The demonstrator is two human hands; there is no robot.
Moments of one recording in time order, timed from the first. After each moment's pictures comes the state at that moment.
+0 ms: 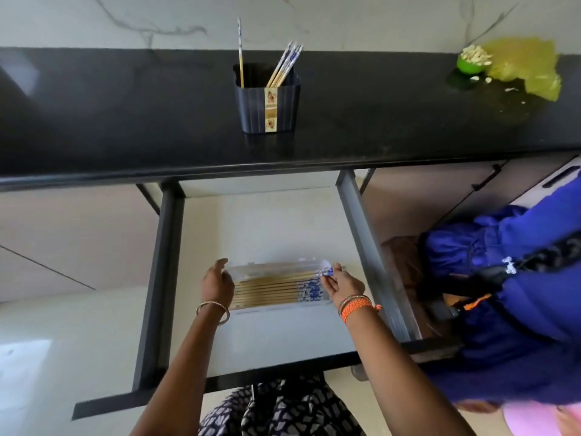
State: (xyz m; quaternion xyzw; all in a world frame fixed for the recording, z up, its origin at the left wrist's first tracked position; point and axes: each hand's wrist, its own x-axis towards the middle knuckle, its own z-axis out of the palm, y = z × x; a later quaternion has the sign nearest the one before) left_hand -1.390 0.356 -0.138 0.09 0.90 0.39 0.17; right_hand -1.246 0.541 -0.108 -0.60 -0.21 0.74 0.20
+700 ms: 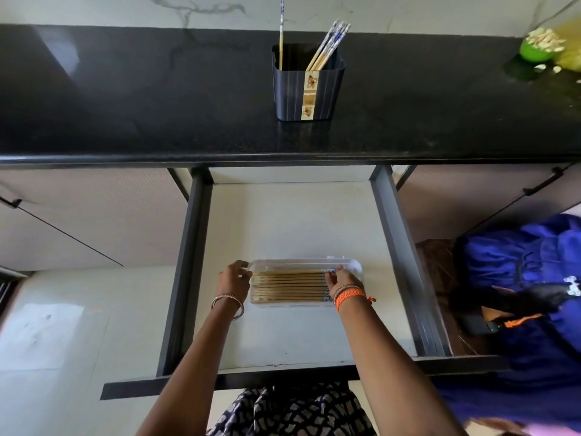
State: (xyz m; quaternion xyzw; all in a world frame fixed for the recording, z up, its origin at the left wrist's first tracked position) left_hand -1.409 0.338 -0.160 0.05 0.89 0.38 0.23; right_hand -1.299 0.516 -0.133 -0.63 -0.15 0.73 0.21
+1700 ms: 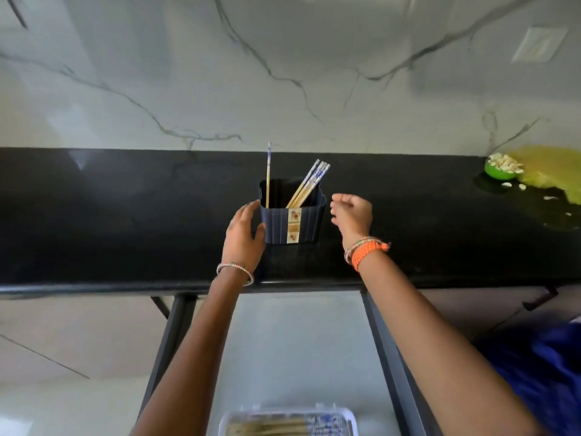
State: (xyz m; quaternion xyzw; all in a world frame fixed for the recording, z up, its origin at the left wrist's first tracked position) left_hand -1.579 0.519 0.052 0.27 0.83 0.48 -0.05; right_hand -1.507 0.696 0.083 -0.40 -0.62 0.59 0.32
